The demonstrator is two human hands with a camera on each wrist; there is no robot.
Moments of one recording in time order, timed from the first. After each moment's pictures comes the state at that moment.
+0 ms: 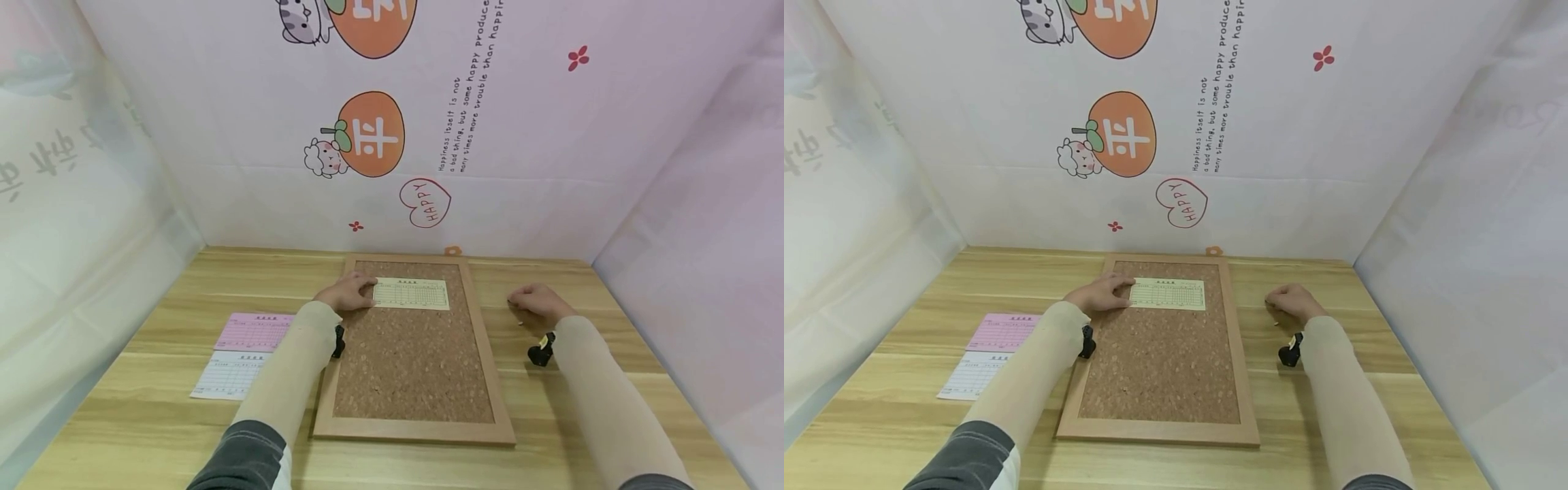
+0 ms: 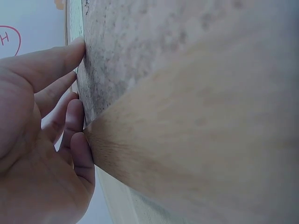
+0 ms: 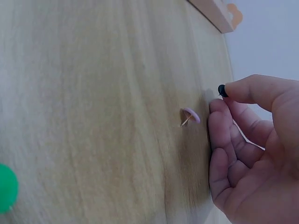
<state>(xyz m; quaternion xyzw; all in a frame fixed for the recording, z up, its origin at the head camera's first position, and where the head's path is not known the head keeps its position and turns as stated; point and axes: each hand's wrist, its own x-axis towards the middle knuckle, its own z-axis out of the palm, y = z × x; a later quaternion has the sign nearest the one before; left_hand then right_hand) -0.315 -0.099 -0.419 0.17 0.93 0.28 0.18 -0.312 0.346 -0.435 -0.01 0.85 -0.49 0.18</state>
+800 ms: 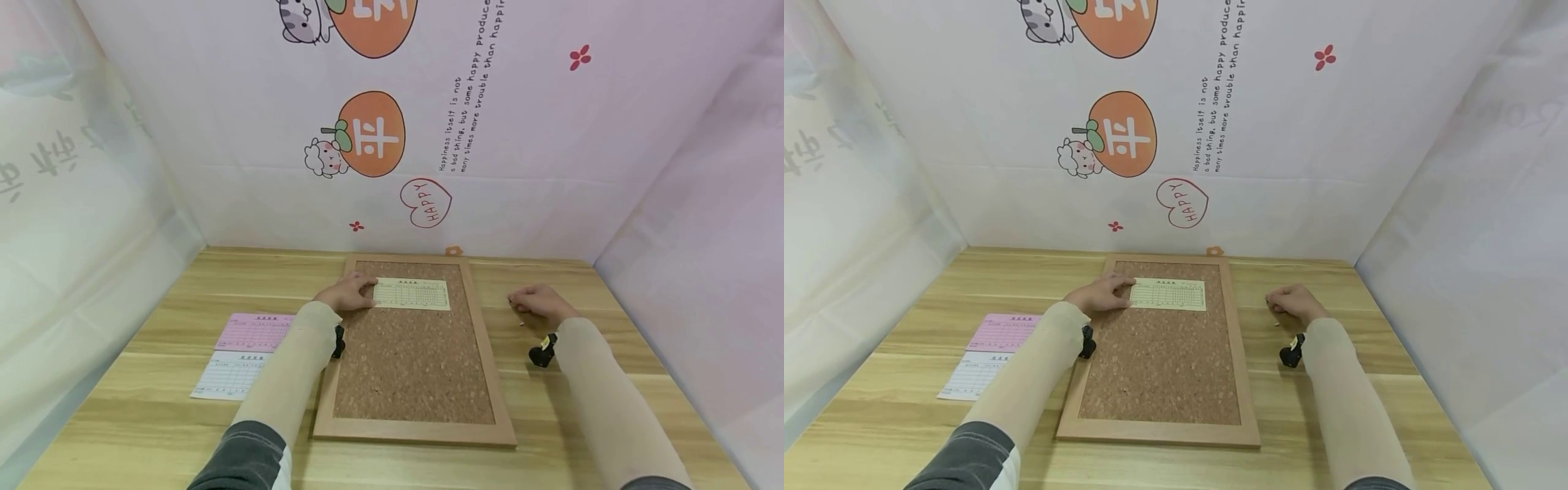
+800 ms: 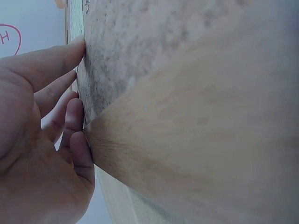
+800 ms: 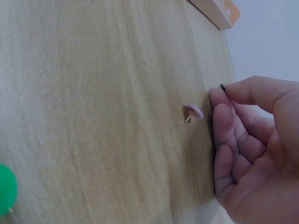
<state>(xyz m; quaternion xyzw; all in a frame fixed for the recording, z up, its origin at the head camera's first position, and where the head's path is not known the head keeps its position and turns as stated) -0.320 -0.099 -0.422 0.17 0.93 0.28 0.18 -0.317 0.352 -0.437 -0.03 0.87 -0.46 0.16</state>
